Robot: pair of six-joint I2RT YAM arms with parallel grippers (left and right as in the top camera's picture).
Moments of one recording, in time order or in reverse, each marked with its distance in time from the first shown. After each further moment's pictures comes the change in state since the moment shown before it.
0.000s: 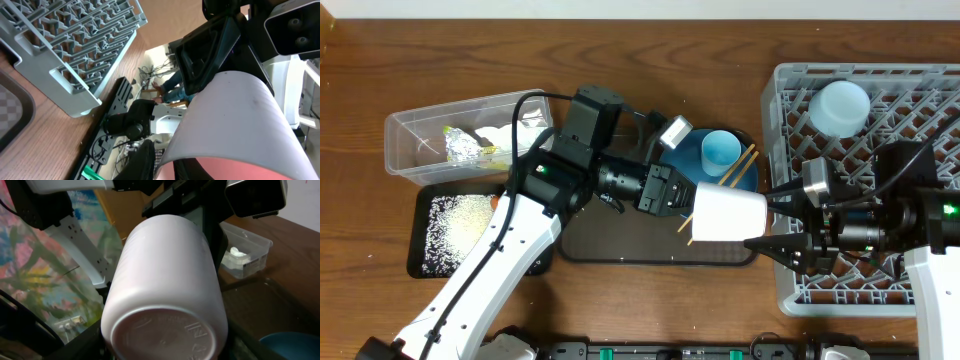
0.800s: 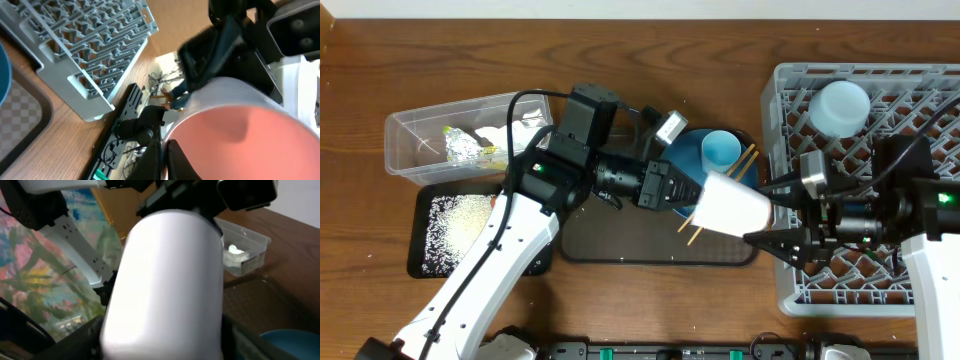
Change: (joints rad) left arm 0.010 0.000 0.000 0.002 -0.052 0.007; right arm 0.000 0.045 0.000 0.025 0.003 0.000
